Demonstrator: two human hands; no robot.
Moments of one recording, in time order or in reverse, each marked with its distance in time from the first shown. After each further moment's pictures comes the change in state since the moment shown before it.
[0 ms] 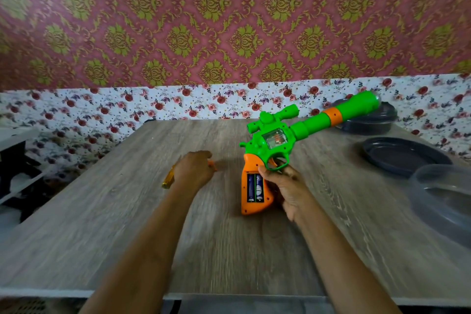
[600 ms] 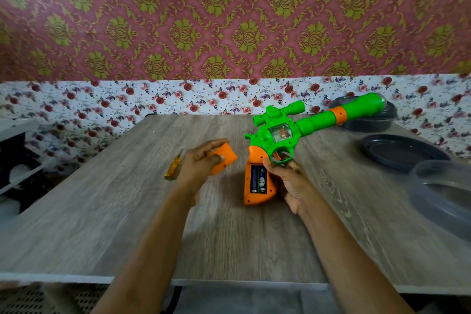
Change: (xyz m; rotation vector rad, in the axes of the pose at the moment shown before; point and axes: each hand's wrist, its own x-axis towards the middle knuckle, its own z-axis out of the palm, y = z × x) left_hand -0.051 0.010 -0.008 -1.253 -0.017 0.035; right_hand 0.004 0.004 -0.005 0.026 -0.023 0.008
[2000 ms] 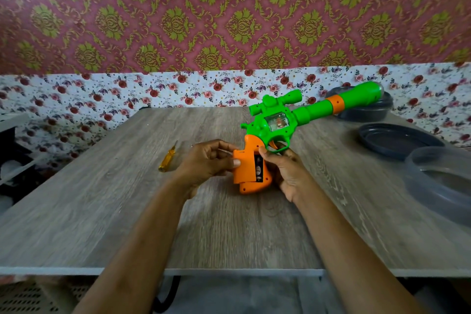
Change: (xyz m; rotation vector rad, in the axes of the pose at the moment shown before) left_hand -0.003 -0.001 0.004 0.062 -0.276 -0.051; right_hand 0.004 0.001 -0.001 -0.033 0.049 0.020
